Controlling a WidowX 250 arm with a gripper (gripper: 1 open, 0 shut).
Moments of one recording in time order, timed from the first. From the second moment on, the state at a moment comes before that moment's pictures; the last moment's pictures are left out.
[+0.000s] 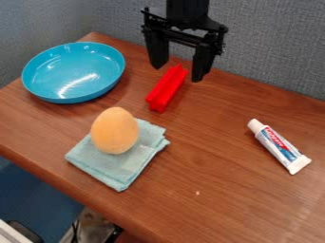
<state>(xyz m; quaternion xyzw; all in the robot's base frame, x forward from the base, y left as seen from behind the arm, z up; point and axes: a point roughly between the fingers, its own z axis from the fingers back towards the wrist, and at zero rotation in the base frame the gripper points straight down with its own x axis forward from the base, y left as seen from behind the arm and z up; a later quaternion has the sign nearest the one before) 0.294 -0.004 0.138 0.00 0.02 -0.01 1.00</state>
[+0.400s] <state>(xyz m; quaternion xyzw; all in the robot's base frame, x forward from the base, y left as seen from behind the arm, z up) 0.309 0.006 0.117 0.01 0.04 0.00 1.00</state>
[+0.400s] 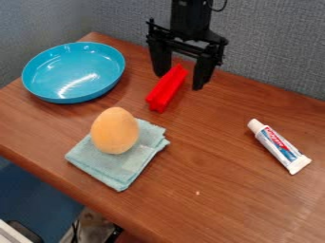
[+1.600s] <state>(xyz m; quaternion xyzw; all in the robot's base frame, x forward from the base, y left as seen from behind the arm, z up) 0.359 0.054 0.052 0.03 0.07 0.03 1.00</state>
